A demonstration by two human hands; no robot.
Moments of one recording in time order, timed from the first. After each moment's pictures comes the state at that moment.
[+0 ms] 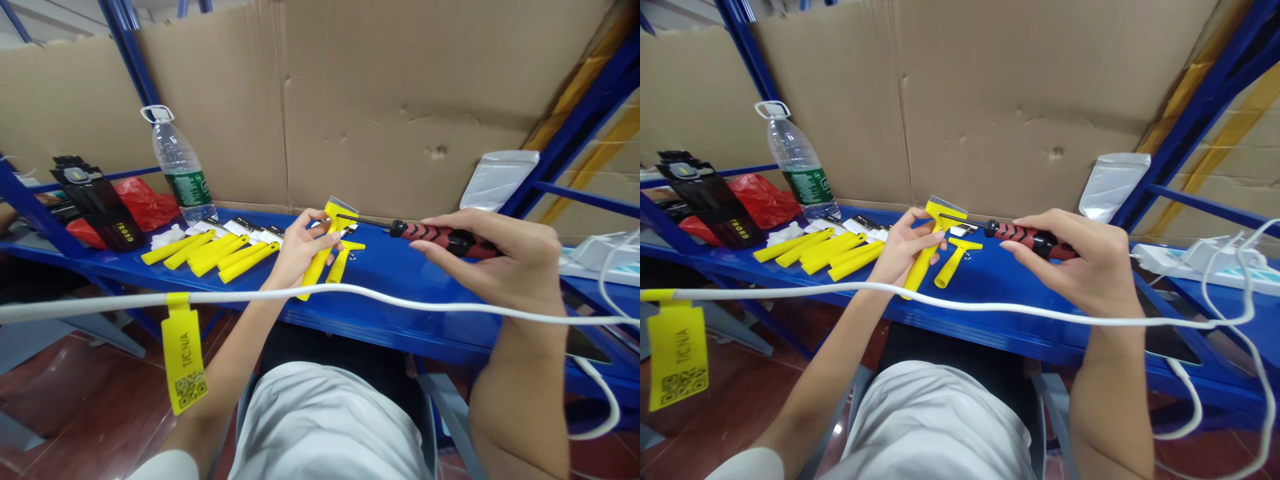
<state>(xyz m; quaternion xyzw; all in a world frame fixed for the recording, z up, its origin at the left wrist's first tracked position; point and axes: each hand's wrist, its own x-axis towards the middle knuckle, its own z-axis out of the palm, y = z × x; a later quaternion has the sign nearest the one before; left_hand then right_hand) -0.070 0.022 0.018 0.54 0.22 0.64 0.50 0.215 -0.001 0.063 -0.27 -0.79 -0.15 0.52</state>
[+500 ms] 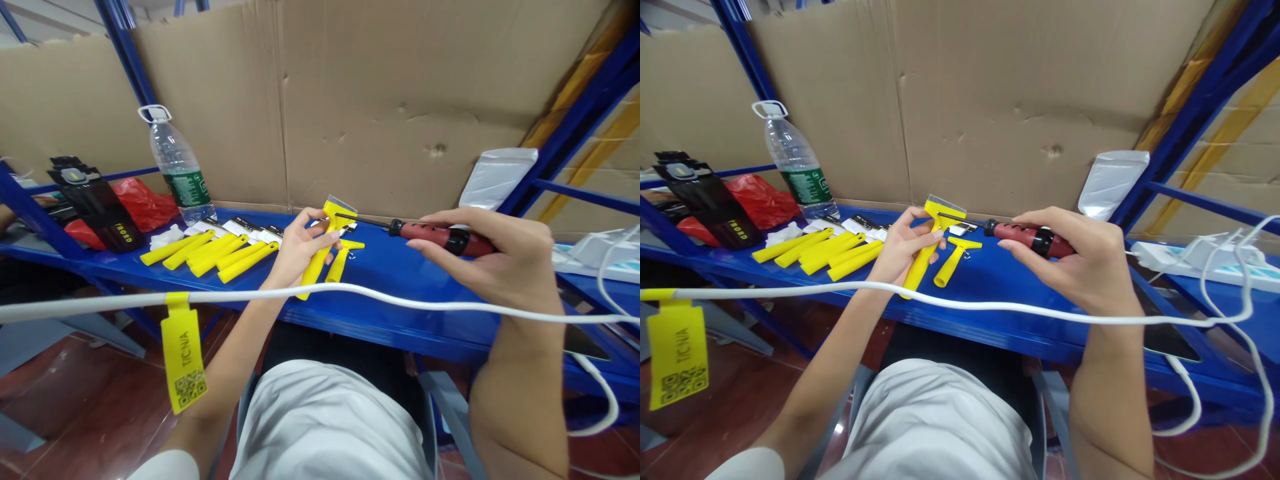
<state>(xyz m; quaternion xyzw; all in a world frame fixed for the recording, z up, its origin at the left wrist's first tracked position) -0.071 0.022 0.018 0.54 0.22 0.64 0.51 0.216 0.001 0.062 -0.27 -0.80 -0.14 0.52</state>
